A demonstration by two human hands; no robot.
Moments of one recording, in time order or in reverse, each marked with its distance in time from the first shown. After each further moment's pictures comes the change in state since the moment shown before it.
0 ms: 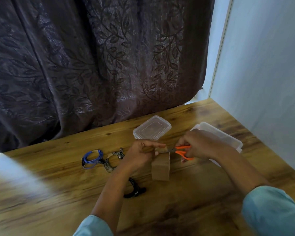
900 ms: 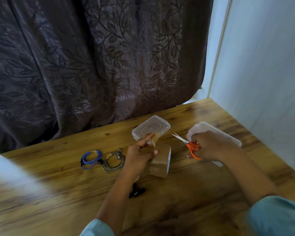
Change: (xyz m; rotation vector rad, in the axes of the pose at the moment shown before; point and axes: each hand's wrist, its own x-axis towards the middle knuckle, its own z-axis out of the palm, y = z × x) left_hand 0.000 -0.020 0.013 -0.241 0.231 -0.037; right_hand -0.012 0.018 0.001 -0.091 0.036 0.156
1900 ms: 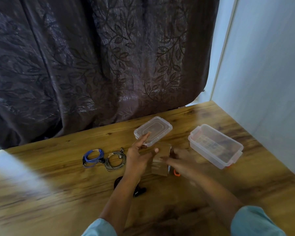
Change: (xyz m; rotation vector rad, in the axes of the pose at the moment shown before) left_hand 0.000 -0.014 -0.001 0.157 0.168 0.051; right_hand -0.003 -0.059 0.064 1.133 -0.015 0.060
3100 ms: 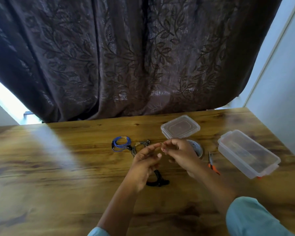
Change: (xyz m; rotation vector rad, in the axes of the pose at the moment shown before) left_hand -0.053 -0.007 -0.063 -0.558 -0.037 -0.289; right_hand 0.025 -0.027 0.069 -0.051 -0.068 -0.155
